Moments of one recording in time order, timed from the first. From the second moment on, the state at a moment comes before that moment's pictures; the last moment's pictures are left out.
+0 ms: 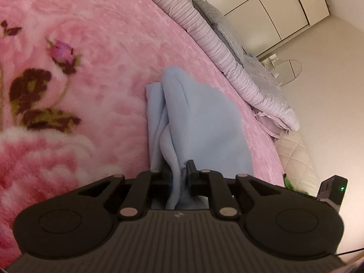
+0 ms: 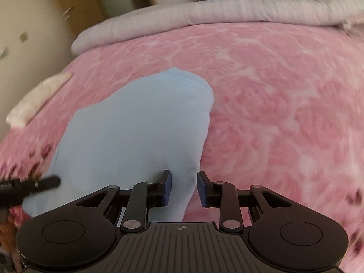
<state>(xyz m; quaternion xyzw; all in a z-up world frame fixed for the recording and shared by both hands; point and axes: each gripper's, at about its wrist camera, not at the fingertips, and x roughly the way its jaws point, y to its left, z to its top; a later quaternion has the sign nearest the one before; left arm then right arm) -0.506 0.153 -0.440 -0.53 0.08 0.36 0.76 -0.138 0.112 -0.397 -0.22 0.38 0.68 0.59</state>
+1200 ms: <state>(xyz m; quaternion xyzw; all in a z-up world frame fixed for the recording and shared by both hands) -0.500 0.214 -0.424 -0.48 0.12 0.44 0.75 -0.131 0.183 -0.403 -0.21 0.39 0.66 0.60</state>
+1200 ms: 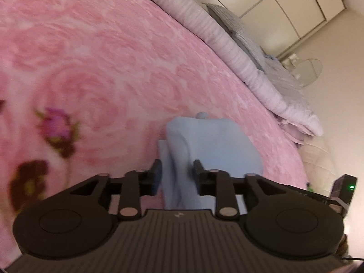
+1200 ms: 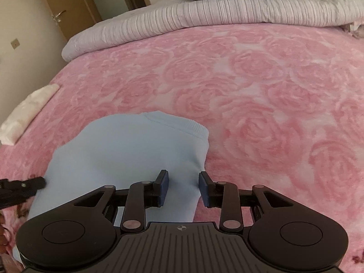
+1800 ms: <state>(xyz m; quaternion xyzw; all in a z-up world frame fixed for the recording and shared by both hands) -0.524 0.084 -0.420 -0.57 0.05 0.40 0.72 -0.114 0.021 -0.390 -0.08 0.43 0.68 0.59</state>
